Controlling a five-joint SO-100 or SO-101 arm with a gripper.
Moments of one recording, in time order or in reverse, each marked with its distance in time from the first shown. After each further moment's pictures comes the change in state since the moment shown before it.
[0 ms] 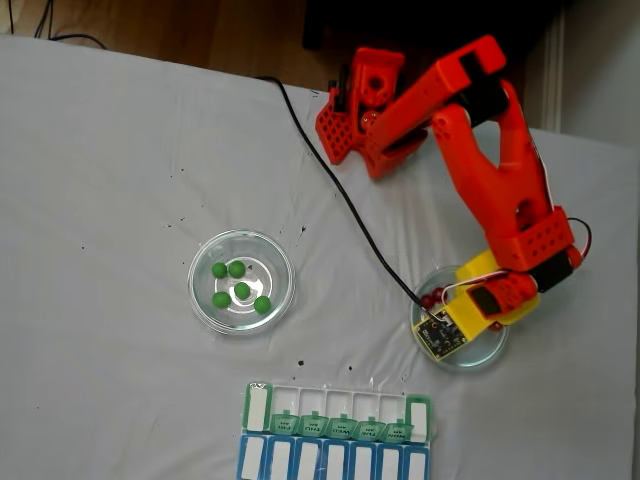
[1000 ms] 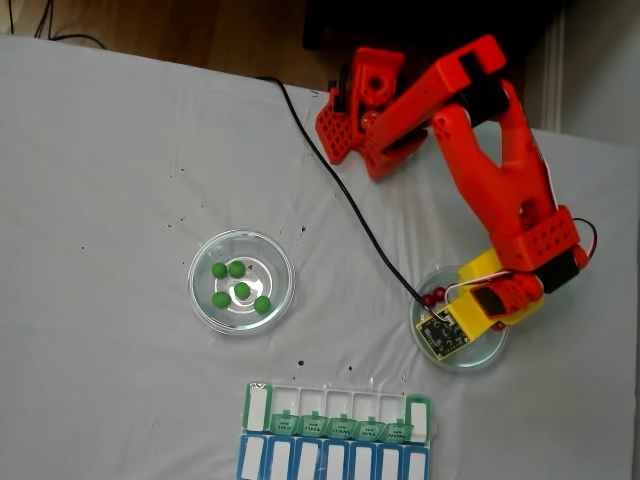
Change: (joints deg) arm 0.0 0.0 -2.2 3.3 0.7
